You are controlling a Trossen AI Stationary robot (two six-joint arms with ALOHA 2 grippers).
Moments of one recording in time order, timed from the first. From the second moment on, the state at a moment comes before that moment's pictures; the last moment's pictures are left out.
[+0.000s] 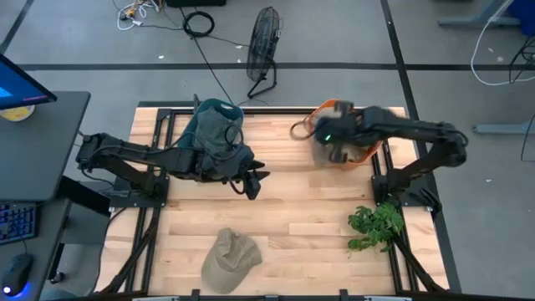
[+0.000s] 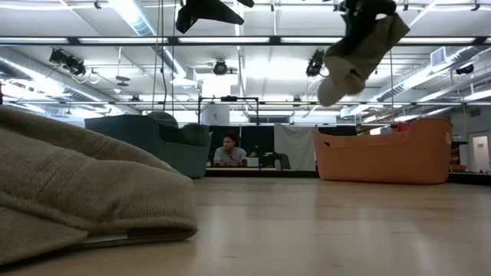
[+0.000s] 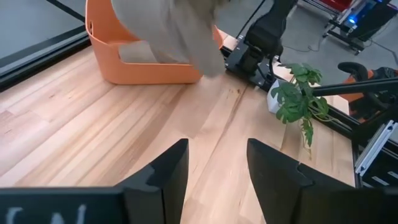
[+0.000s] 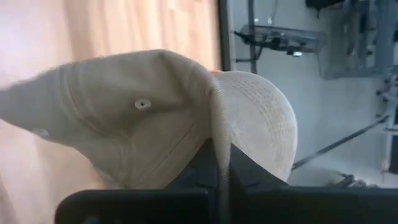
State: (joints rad) left arm -0.15 1.42 1.23 -0.32 -0.39 -0.56; right arm -0.11 1.43 1.58 -1.43 0.54 -0.15
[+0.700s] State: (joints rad) left arm -0.15 1.42 1.23 -0.32 -0.39 -0.59; right arm -0.61 1.34 1.30 -1.21 0.20 -0.92
